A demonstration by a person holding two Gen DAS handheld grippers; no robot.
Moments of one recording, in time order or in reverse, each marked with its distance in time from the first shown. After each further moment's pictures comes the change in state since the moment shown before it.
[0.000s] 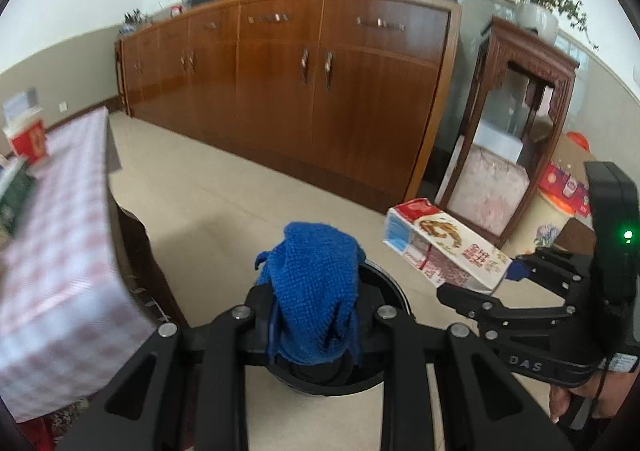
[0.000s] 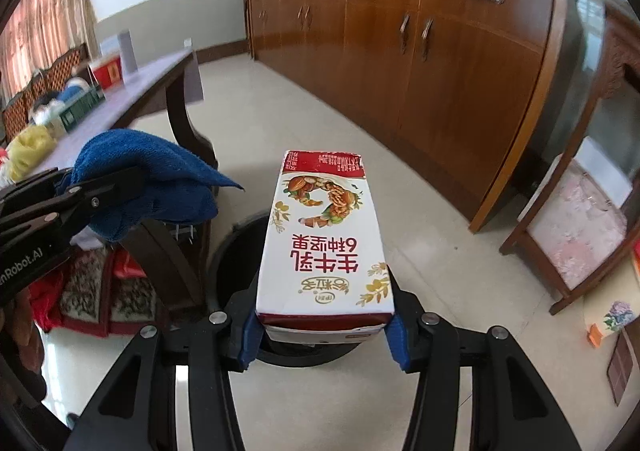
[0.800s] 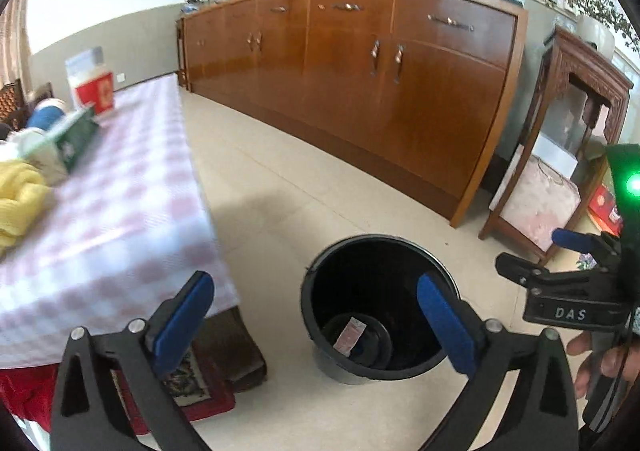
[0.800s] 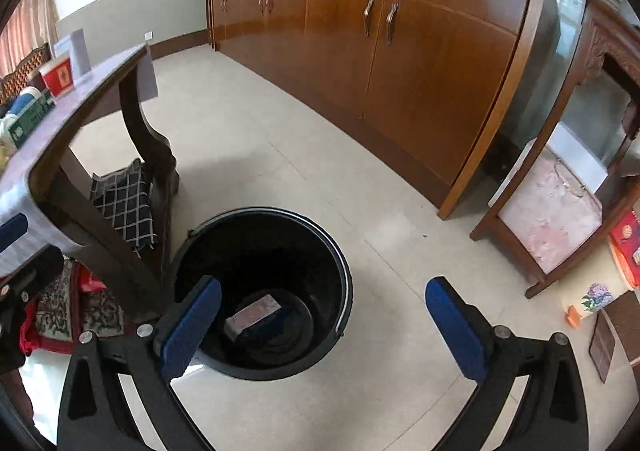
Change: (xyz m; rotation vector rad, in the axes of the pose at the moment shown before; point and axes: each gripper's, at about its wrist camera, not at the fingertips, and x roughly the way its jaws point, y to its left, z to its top) left arm -0.060 0.011 -0.024 -0.125 0.001 0.215; right arm -0.006 -0.015 0.022 0.058 0.026 -0.149
